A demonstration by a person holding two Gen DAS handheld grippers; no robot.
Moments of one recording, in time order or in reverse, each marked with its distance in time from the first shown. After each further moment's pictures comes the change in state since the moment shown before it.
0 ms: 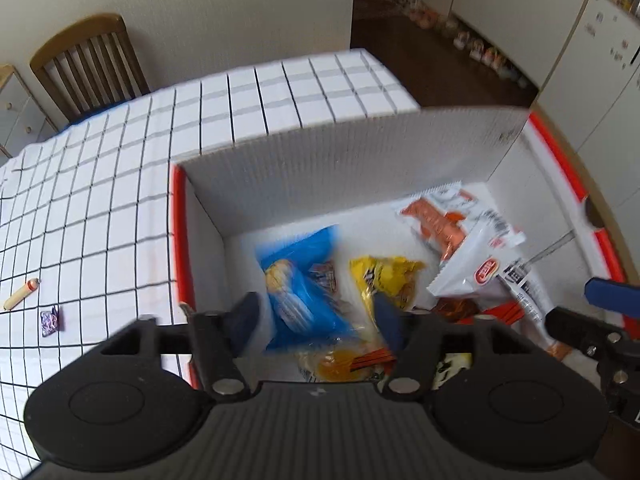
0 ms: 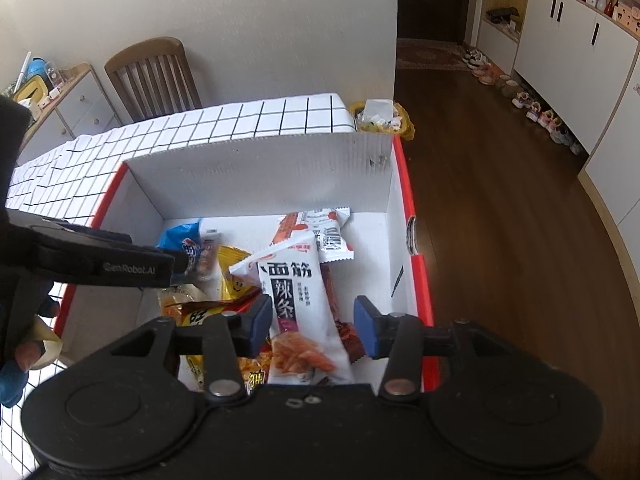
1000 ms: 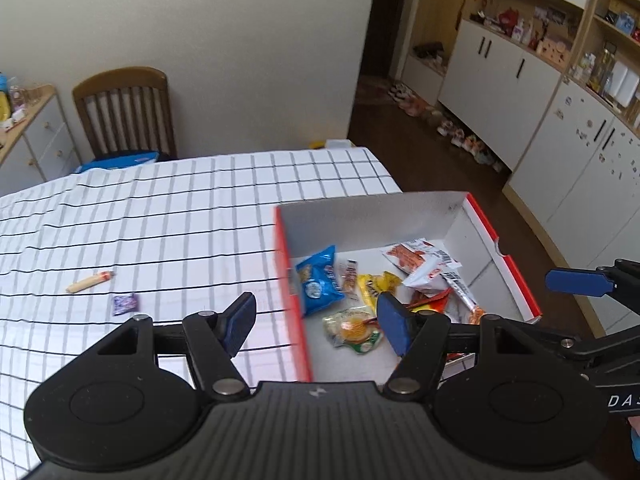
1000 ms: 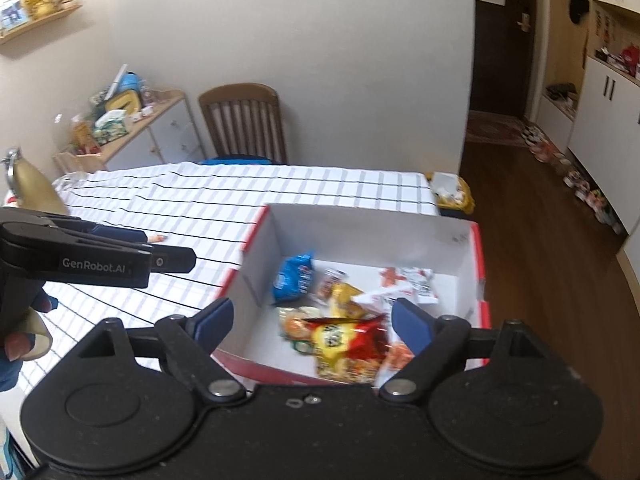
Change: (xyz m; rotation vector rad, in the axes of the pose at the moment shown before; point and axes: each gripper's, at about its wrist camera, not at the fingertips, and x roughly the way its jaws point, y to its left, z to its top) left arm -0.154 0.061 -0.067 -0.081 -0.242 -0.064; right arm -0.098 0.073 -0.010 -0.162 -0.175 0.160
